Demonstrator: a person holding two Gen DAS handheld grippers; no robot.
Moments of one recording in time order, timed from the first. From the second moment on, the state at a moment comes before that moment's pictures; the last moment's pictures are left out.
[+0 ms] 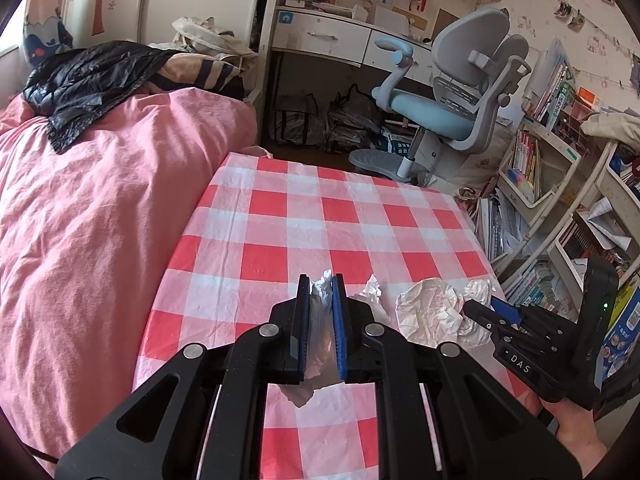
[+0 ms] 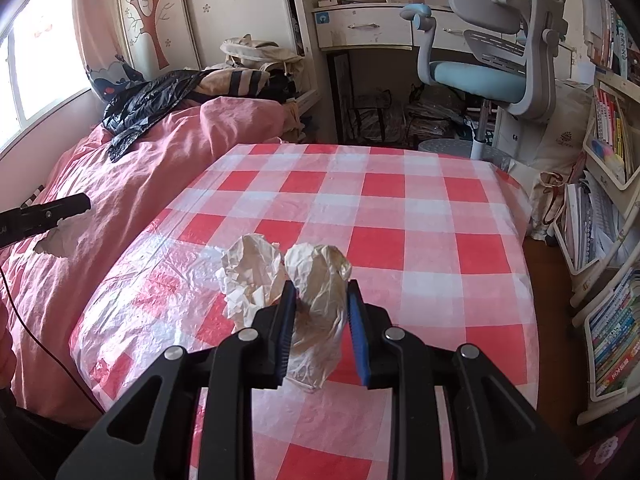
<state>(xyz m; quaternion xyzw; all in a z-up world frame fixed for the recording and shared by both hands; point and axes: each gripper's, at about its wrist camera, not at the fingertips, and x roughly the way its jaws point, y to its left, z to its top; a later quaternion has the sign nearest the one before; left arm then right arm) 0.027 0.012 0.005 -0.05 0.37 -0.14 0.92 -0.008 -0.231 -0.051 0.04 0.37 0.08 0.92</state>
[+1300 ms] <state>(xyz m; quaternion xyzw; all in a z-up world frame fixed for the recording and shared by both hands) 0.028 0.008 0.001 -0.05 0.37 -0.14 0.92 -0.009 -0.231 -0.050 0.04 0.37 0.08 0.92</state>
